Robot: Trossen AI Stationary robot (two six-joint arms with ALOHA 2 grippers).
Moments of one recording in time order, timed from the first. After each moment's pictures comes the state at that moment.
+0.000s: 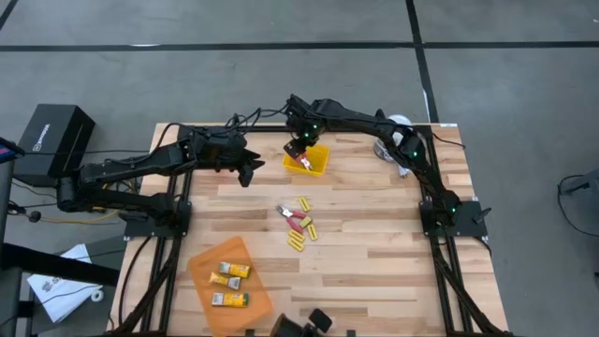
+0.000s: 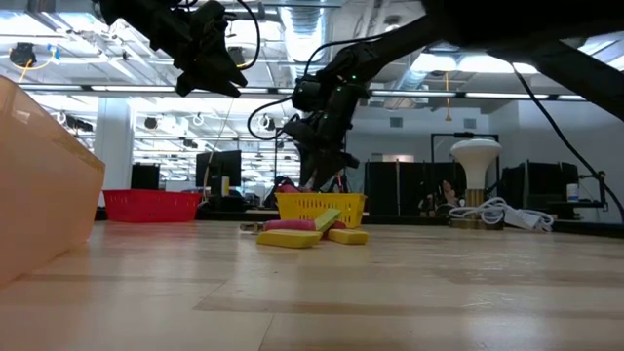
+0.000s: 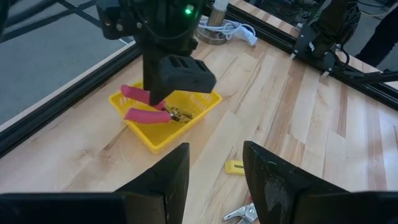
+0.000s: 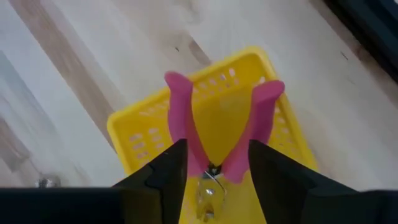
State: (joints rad) left arm 0.38 1.04 0.82 -0.31 0.00 -0.26; right arm -0.50 2.35 2.12 -1.00 -0.16 0.21
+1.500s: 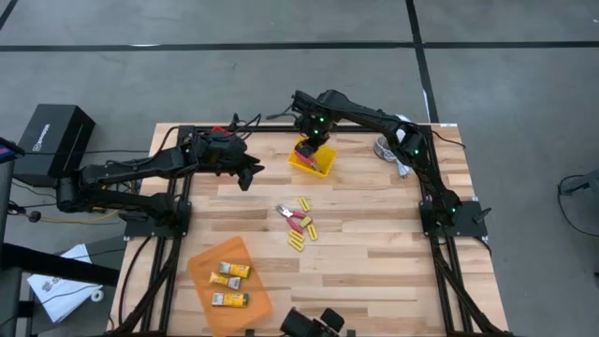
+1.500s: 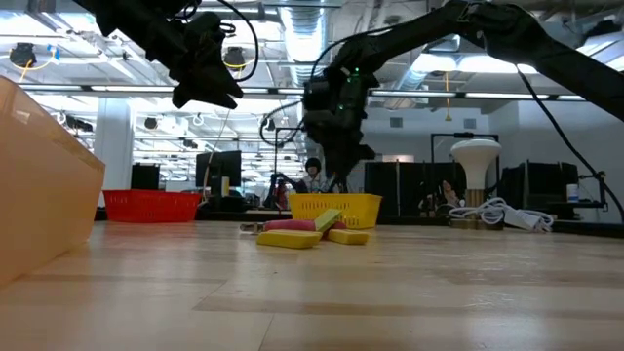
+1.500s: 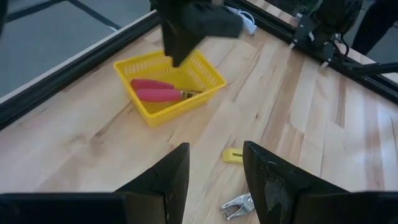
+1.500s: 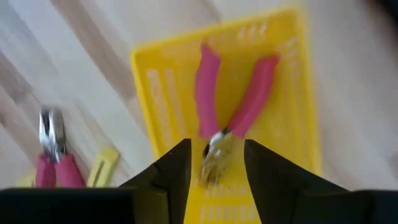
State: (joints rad) left arm 0.38 1.03 0.75 -0.27 0.03 -0.27; right arm -0.55 2.34 2.21 -1.27 -0.21 0.10
